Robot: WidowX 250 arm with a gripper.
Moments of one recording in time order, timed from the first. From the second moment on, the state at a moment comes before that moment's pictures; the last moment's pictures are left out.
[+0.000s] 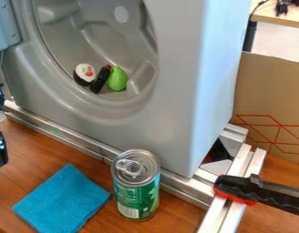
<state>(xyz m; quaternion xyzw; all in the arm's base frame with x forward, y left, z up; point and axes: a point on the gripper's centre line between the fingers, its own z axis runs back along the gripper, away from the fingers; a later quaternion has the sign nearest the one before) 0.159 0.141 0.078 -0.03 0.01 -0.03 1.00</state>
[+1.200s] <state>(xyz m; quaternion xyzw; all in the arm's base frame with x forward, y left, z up) 0.193 0.081 -0.009 -0.10 0.00 -0.10 0.99</state>
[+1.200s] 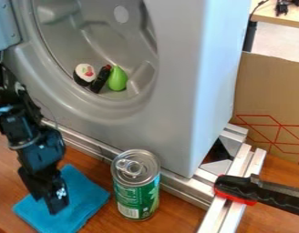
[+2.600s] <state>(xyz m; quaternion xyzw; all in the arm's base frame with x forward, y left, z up) 0.195 0.229 -0.022 0.18 0.08 0.09 0.98</state>
